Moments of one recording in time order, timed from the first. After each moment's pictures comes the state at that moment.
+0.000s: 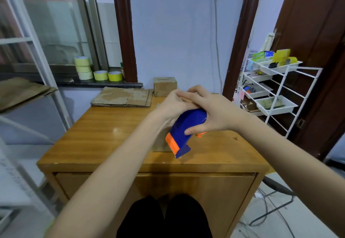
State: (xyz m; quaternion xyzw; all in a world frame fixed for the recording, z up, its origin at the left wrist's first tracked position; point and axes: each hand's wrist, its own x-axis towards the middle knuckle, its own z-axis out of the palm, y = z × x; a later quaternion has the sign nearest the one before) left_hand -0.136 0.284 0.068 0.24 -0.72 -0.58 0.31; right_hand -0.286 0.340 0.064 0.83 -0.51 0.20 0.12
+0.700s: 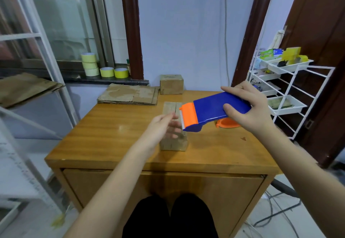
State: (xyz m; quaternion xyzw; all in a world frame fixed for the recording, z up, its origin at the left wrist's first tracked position) left_hand -0.089 0.280 0.009 0.39 -0.60 -0.60 0.35; right_hand -0.314 0.357 0.042 0.69 -0.49 0.52 0.11
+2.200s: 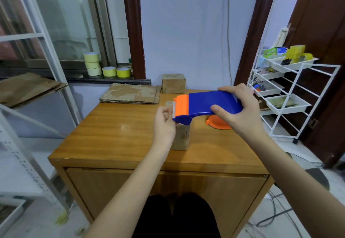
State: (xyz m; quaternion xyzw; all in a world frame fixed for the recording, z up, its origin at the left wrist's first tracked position) left_hand -0.115 0.285 -0.003 0.39 -0.56 -0.49 0.54; right_hand -0.285 0.354 0.031 0.64 -0.53 0.55 0.10
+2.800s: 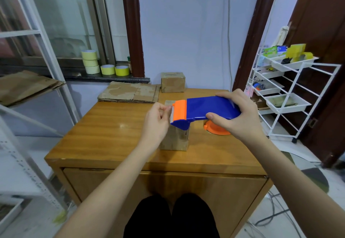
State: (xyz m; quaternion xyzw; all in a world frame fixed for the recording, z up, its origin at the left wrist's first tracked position) left_hand -0.097 0.261 -0.005 0.42 -0.69 -0.35 0.47; right_hand -0.290 0.352 0.021 0.66 -0.55 0.51 0.10
